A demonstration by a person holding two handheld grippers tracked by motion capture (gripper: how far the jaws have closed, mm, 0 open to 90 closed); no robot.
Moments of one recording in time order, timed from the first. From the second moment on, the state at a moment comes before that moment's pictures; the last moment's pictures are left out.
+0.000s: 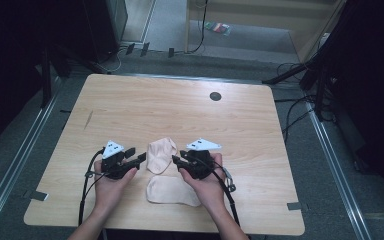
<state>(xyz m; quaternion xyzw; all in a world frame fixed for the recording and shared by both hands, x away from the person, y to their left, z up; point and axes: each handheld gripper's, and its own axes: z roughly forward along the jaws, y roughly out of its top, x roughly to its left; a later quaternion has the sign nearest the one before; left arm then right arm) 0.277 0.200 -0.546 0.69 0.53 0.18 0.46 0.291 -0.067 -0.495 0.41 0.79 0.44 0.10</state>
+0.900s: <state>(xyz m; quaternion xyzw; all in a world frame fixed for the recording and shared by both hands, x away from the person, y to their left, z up) 0.277 0.199 -0.548 0.69 0.53 0.16 0.47 0.314 -0.025 -0.519 0.41 0.82 0.38 0.12</state>
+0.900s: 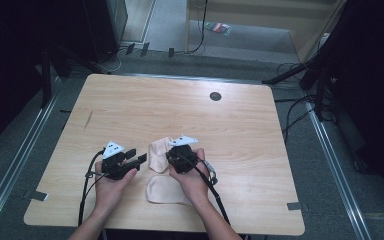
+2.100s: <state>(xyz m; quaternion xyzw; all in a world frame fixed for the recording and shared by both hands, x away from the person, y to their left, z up) 0.290 0.162 -0.548 0.73 0.49 0.12 0.46 0.313 -0.023 -0.449 0.39 0.80 0.44 0.14</state>
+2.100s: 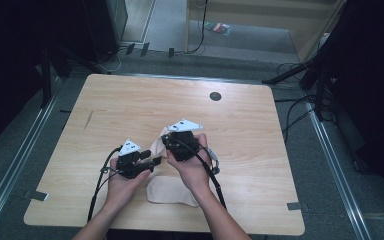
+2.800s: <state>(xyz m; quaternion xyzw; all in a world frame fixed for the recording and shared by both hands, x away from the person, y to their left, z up) 0.296 0.165 -0.543 0.72 0.49 0.15 0.47 0.300 -0.027 -0.424 0.37 0.80 0.46 0.13</state>
